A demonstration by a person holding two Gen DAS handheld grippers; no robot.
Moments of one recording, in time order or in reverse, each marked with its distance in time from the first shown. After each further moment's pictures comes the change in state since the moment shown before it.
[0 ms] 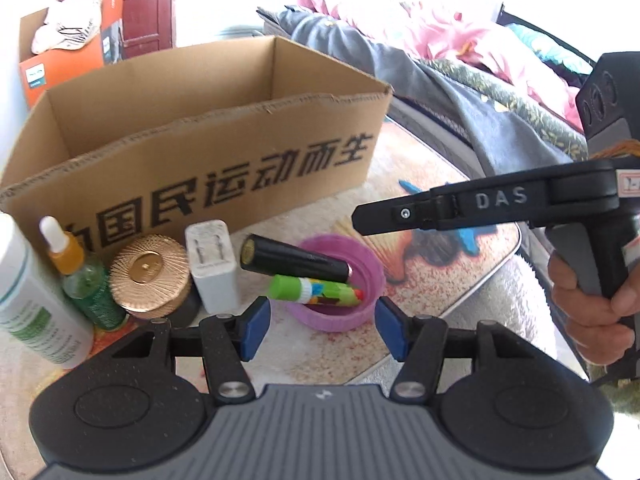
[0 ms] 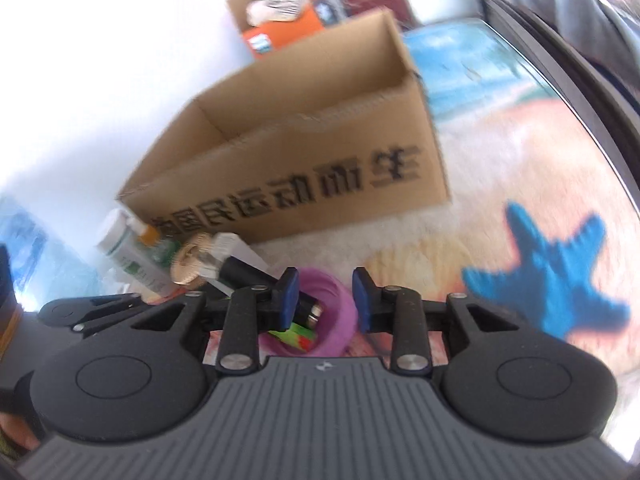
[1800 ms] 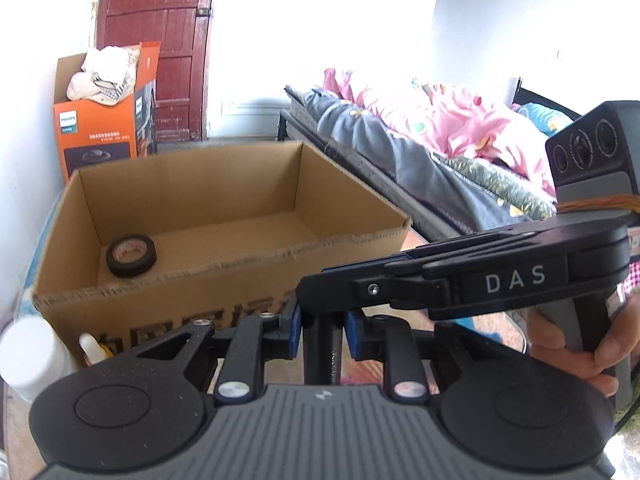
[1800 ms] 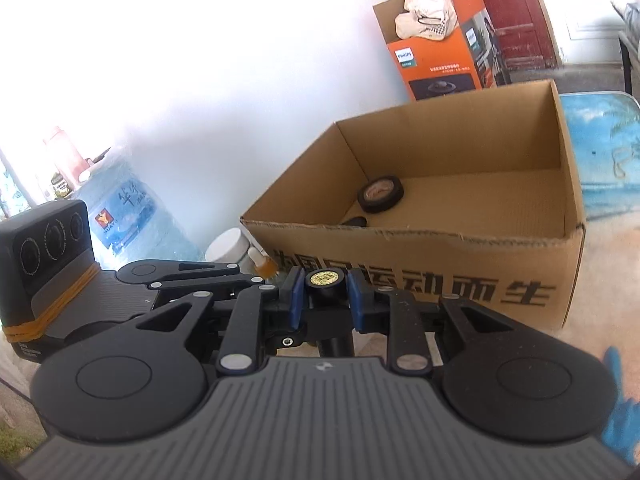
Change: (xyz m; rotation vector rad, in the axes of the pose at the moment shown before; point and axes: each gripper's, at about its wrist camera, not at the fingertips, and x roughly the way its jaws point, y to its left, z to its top) left arm -0.022 0.004 0.051 -0.056 -0.246 0.054; right arm -0.014 0.022 0.064 -0.179 -0.027 0.298
